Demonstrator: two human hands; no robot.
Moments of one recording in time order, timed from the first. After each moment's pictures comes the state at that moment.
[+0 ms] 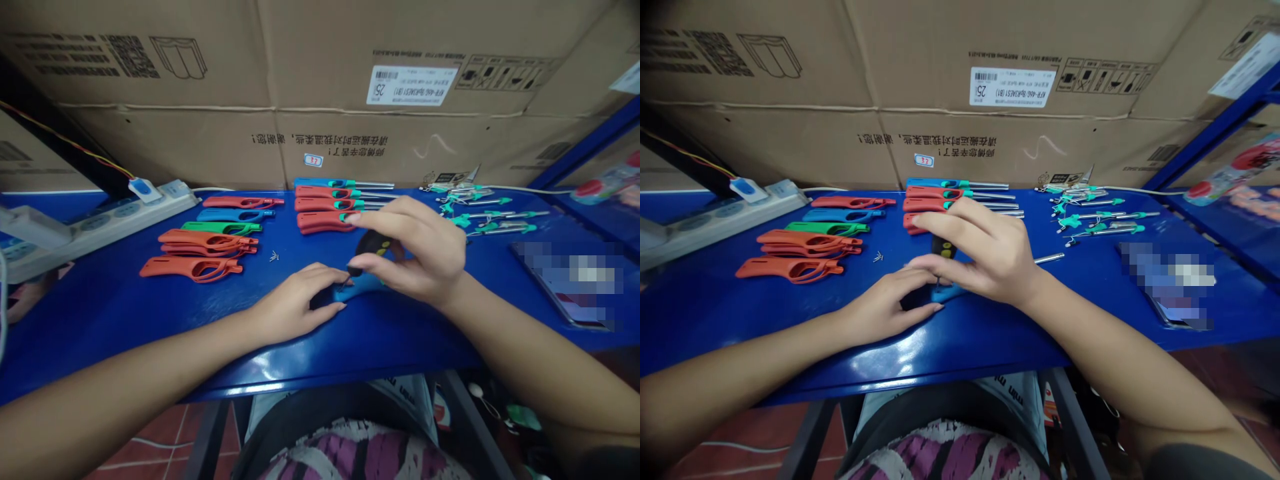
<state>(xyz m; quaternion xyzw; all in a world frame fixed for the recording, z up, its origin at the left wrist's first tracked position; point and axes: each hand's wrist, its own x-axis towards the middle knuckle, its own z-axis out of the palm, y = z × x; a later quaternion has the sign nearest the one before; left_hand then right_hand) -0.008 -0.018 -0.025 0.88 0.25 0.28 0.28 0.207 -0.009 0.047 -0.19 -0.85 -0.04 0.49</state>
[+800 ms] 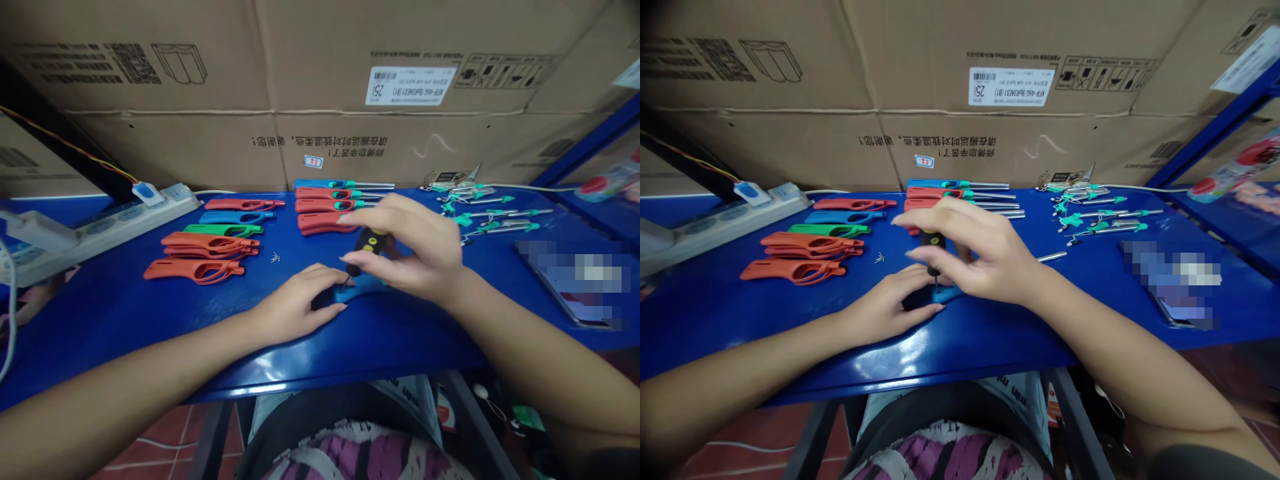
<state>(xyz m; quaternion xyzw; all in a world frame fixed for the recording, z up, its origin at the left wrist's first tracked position) -0.008 -0.018 -0.023 0.89 0.25 0.27 0.28 0.213 -0.008 0.048 -0.21 -0.88 0.00 0.44</state>
